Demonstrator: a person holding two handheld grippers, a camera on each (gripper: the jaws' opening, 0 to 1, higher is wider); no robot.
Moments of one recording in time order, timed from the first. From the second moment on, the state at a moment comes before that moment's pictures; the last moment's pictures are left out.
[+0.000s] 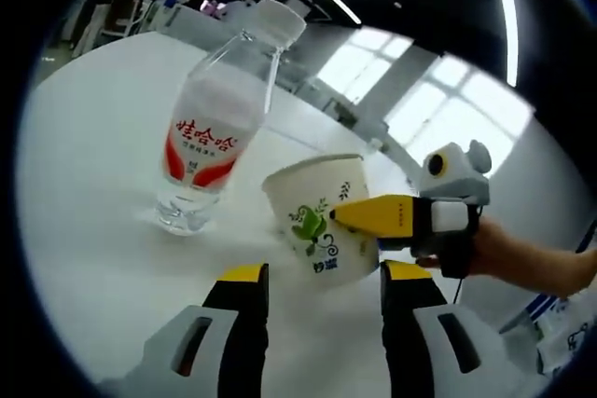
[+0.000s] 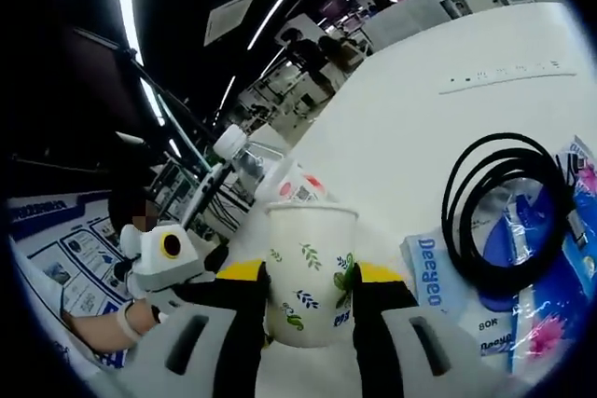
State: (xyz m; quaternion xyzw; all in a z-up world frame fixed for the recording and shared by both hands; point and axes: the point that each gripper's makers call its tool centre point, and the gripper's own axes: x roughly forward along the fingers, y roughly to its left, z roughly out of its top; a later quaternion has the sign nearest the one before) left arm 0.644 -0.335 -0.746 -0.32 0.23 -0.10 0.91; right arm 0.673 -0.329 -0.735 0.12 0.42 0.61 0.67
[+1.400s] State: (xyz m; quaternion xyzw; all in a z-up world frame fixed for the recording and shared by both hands) left arm 0.642 -0.336 -0.735 -0.22 0.21 -0.12 0.94; right arm 0.643 -0.316 -0.711 0.13 0.36 0.68 0.62
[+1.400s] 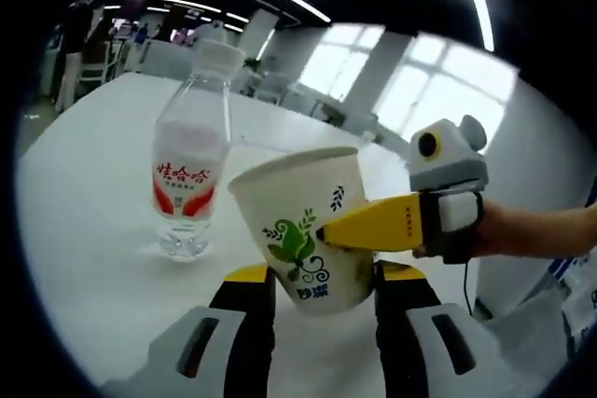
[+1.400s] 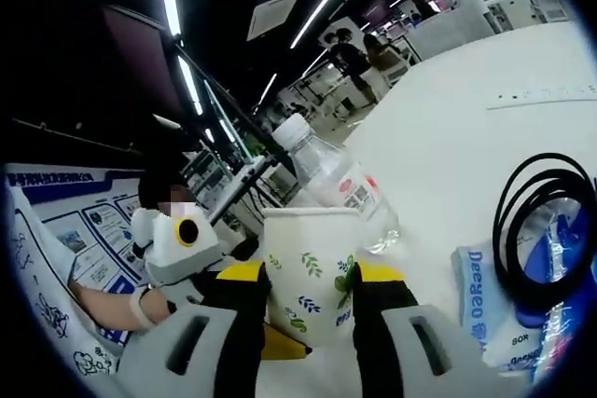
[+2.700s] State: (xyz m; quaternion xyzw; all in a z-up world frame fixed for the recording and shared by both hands) left arm 0.629 -0.343 -0.722 0.01 0.13 -0.20 0.97; right arm 0.662 -0.349 -0.655 0.08 0.37 0.71 0.59
